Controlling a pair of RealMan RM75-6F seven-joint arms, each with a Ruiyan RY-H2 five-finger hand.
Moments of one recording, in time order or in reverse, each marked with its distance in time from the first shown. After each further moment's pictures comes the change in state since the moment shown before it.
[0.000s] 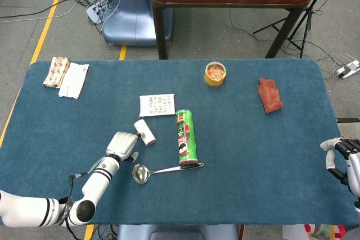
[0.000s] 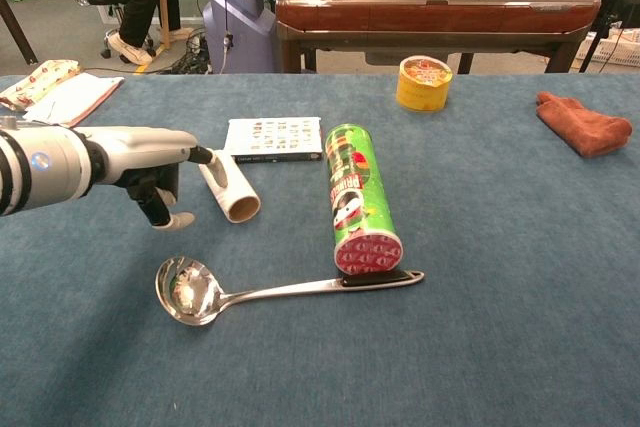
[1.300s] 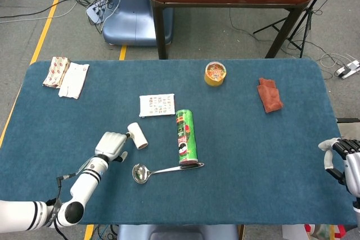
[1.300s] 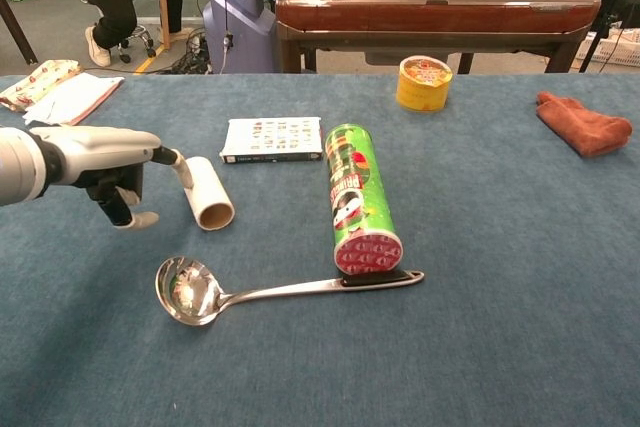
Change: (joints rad) left arm 0.070 0.060 0.028 0.010 0.081 -0.015 -0.044; right arm 0.004 -0.007 -0.003 0.001 -0.004 -0.008 -0.017
